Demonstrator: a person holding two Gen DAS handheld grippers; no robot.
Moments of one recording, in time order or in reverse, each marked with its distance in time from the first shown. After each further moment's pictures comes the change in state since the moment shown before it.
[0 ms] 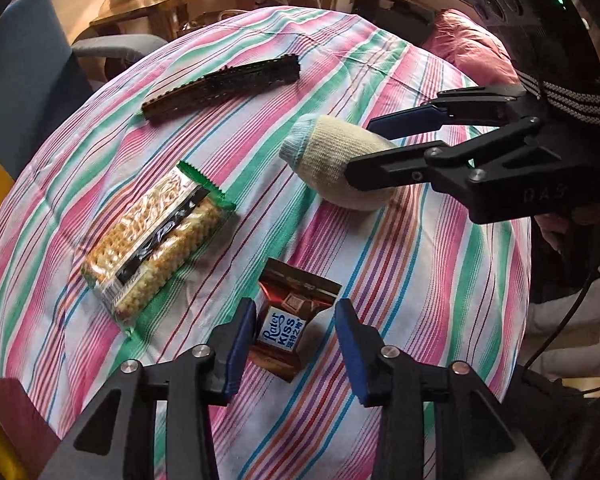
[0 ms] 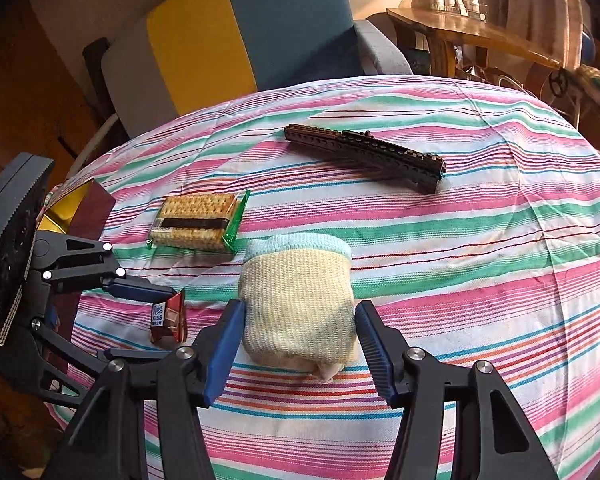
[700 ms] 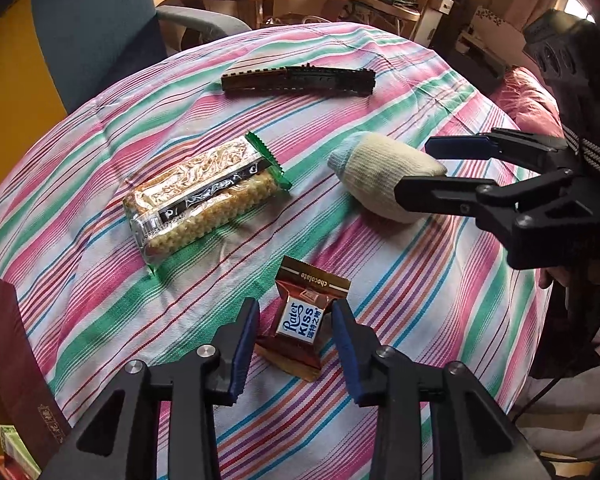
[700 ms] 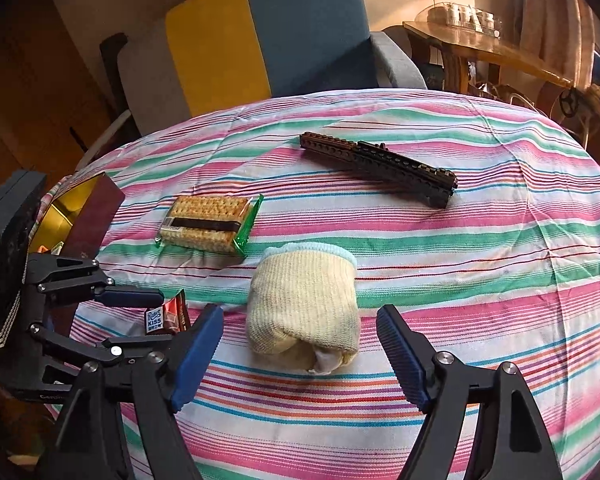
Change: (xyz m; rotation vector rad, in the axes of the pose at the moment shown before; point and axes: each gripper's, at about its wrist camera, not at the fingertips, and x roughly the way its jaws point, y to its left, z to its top) left arm -0.007 0.008 -0.015 -0.250 -0.082 0.105; right arm 0.004 0.006 0.001 -0.059 -0.022 -0.001
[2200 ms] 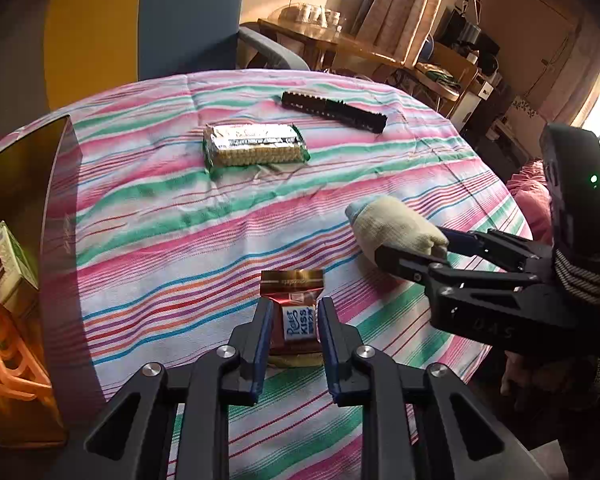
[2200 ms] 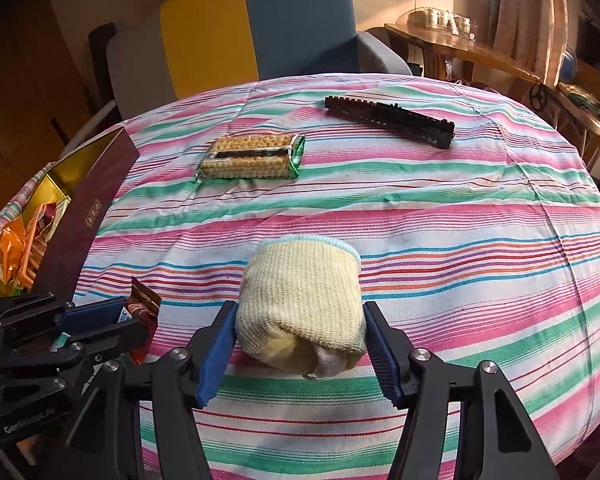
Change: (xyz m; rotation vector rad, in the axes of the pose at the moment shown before) left arm -0.067 -0.018 -0.102 -0.253 -0.230 0.010; right arm -0.030 0.074 -0.075 0.026 -0.034 -0.103
